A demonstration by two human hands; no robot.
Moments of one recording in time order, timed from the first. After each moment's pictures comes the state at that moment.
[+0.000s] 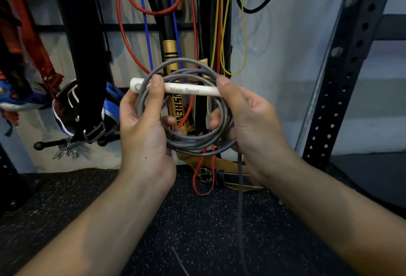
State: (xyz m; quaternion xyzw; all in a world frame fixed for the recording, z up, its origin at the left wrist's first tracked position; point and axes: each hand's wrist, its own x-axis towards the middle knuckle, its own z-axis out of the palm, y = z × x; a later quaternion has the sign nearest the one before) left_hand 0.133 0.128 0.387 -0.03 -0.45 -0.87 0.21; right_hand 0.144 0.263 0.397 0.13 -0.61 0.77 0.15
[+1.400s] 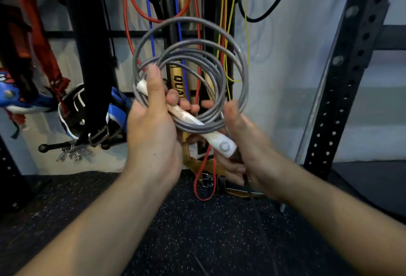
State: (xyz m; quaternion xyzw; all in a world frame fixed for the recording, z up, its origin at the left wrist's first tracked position) left_hand 0.140 0.136 0.411 -0.12 -0.40 -0.89 0.17; right_hand 0.156 0.273 0.389 0.24 -0.68 0.69 -0.04
